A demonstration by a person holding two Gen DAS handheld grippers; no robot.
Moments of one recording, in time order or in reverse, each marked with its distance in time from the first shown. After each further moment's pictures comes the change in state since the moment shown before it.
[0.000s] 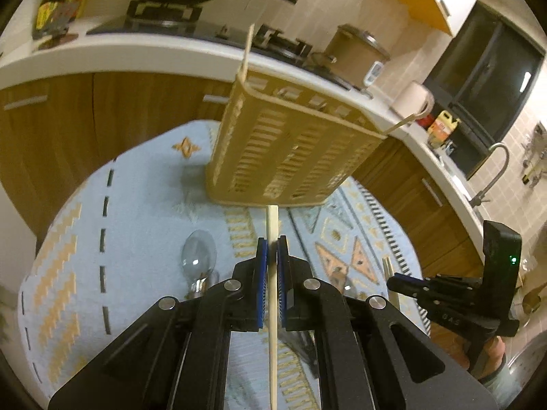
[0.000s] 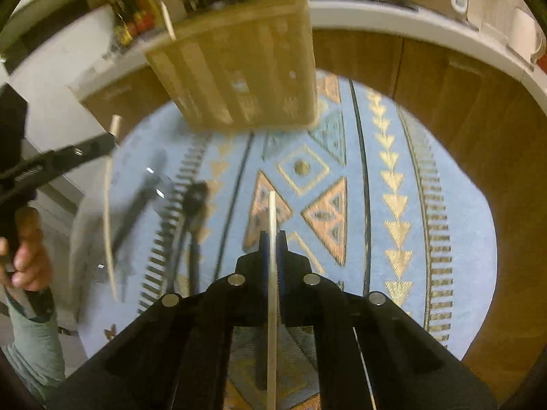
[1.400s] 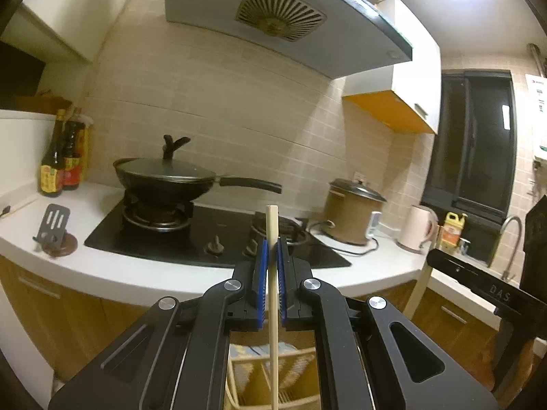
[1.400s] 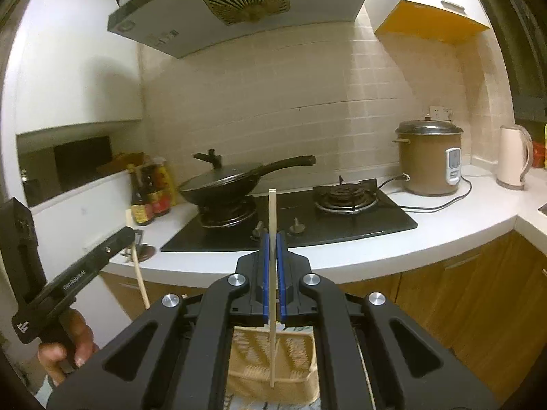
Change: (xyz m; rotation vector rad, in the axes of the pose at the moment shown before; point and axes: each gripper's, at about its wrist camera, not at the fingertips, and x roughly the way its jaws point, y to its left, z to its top) left arm -0.053 -0.063 0.164 0.141 -0.645 0.103; right arm -0.117 0.006 0.198 -0.009 -0.716 0.003
